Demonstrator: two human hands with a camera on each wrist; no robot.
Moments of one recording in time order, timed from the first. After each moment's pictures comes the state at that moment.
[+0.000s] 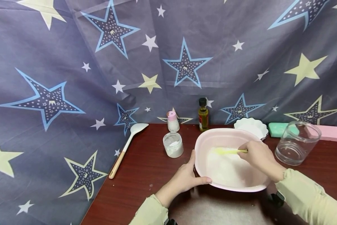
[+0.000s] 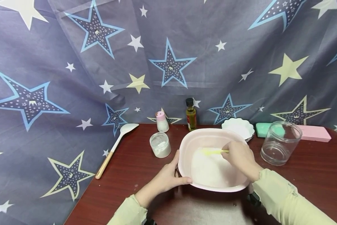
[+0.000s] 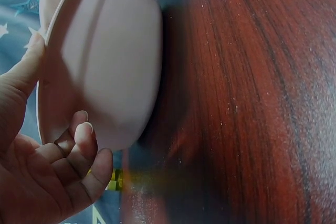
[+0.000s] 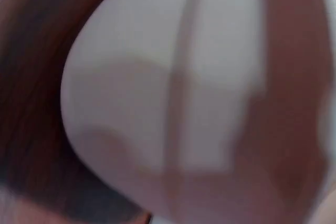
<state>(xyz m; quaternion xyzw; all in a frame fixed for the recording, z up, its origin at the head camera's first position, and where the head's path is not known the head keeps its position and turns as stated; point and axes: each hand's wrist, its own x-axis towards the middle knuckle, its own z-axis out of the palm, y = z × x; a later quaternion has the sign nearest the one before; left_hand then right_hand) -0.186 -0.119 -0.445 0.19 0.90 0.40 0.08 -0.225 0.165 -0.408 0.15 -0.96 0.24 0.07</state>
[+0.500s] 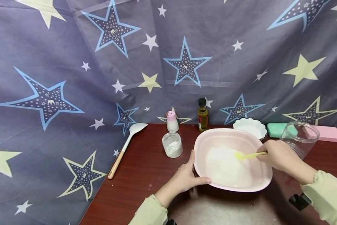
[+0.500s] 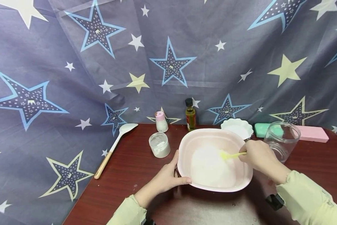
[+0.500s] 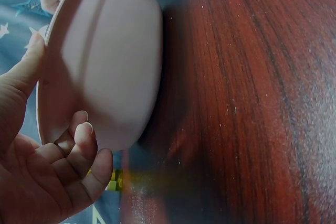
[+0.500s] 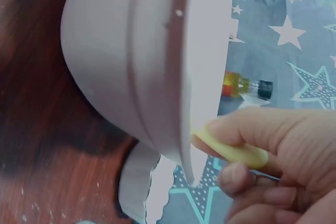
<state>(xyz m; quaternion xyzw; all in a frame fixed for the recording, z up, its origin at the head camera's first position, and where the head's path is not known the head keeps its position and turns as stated) -0.185 -0.118 -0.446 0.18 0.89 0.40 0.07 -0.214 0.214 -0.387 0.17 -0.97 0.18 0.01</state>
